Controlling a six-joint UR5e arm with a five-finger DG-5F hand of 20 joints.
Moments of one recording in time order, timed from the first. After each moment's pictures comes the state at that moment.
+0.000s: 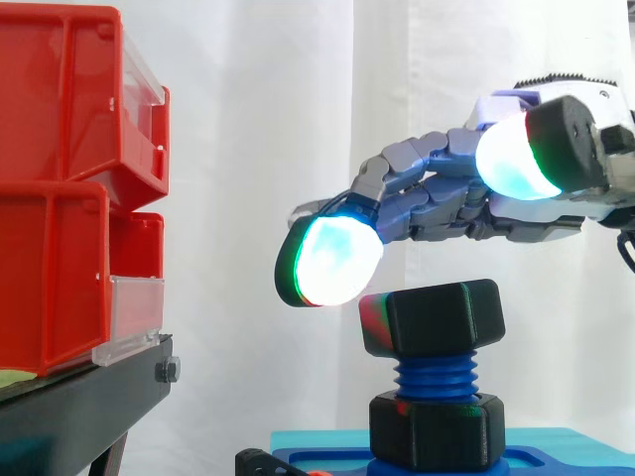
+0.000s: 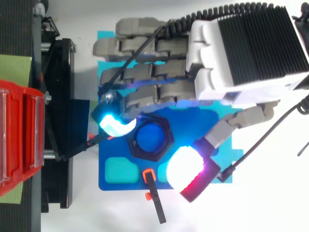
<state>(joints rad) 0.04 -2.20 -1.22 -2.80 -1.79 -1.19</state>
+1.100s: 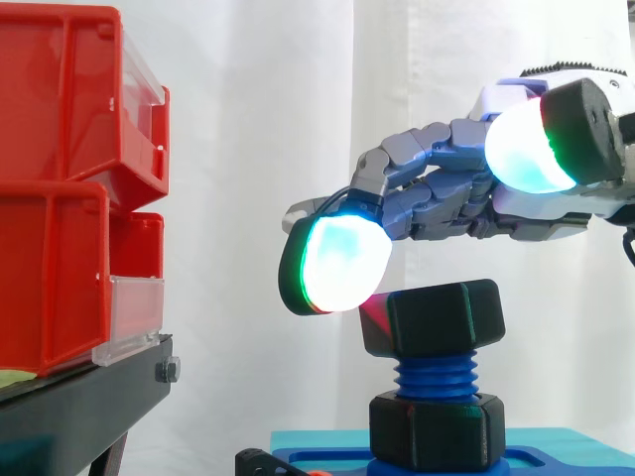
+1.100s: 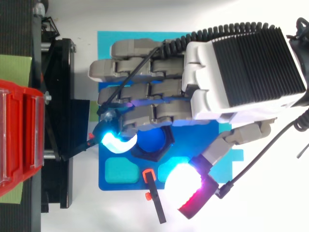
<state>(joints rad) 0.05 -2.20 -1.22 -2.80 -1.78 -1.19</state>
